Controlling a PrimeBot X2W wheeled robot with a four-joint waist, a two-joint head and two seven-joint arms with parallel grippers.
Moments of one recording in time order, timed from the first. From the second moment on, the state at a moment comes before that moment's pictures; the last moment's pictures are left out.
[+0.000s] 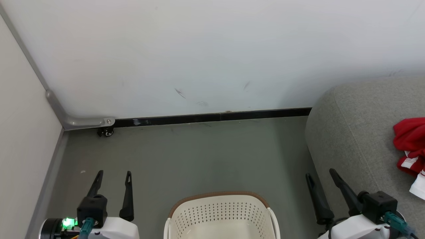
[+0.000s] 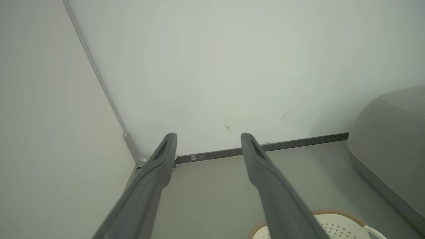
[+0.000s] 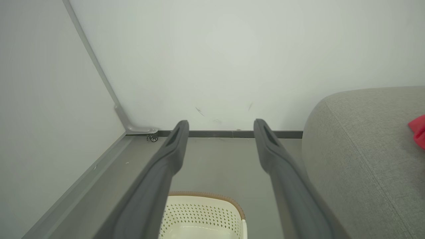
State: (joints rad) left arm -0.11 0.31 -0.41 0.30 -0.31 0.35 -0.25; right arm 0.07 -0.05 0.03 0.16 0.18 0.13 -0.04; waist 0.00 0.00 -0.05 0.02
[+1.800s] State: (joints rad) left arm -0.08 0.25 -0.38 0.39 -0.32 0.34 -0.25; right arm 0.12 -0.04 0.02 0.18 0.19 0.13 -0.02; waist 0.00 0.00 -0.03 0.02
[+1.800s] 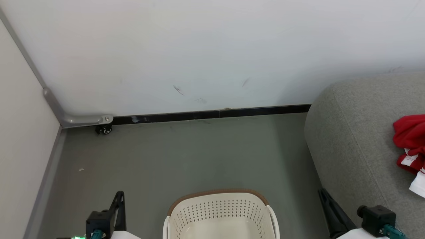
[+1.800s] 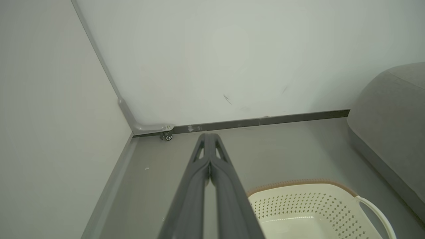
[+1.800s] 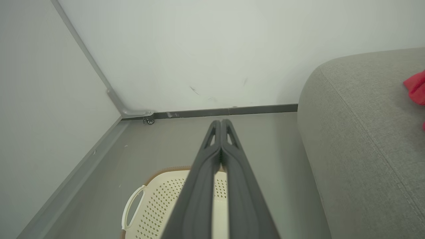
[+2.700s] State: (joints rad) left arm -0.06 0.20 -0.26 0.36 -0.65 0.23 -0.15; right arm 0.12 -0.04 0.01 0.18 0.57 0.13 -0.02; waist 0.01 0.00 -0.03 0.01
